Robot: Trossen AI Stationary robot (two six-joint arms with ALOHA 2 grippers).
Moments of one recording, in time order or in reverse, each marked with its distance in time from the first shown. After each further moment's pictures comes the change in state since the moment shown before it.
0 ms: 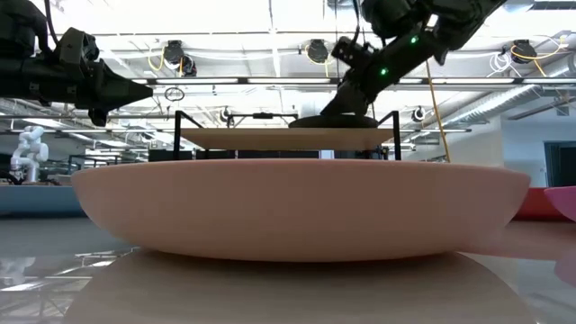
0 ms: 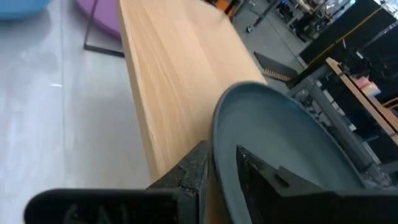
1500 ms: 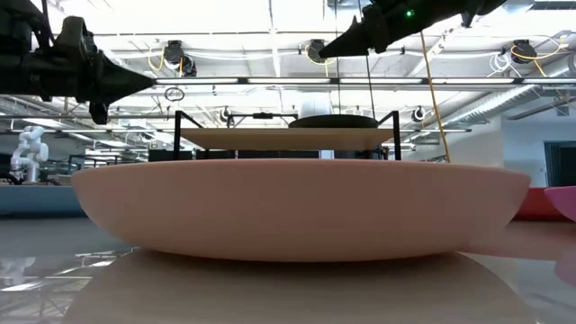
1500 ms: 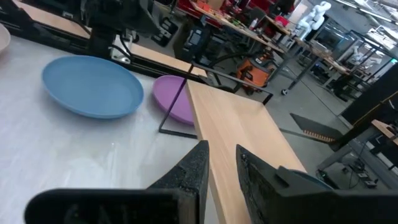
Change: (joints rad) left arm 0.000 0.000 0.002 0.068 0.002 -0.140; right arm 0.173 -0.182 0.000 -0.009 -0.109 0.047
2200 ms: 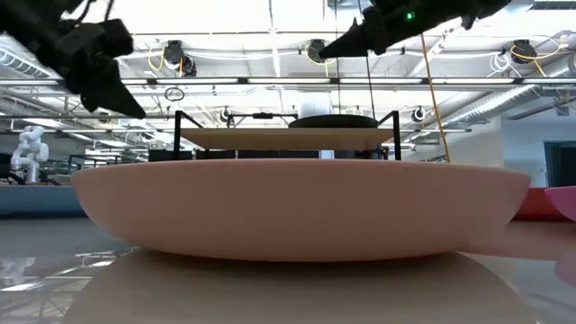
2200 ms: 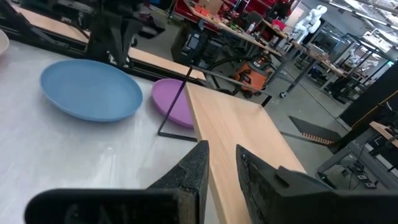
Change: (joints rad) left arm -0.312 0.653 0.479 -0.657 -0.224 -0.069; right arm 0.000 0.001 -0.035 0.061 0.001 0.001
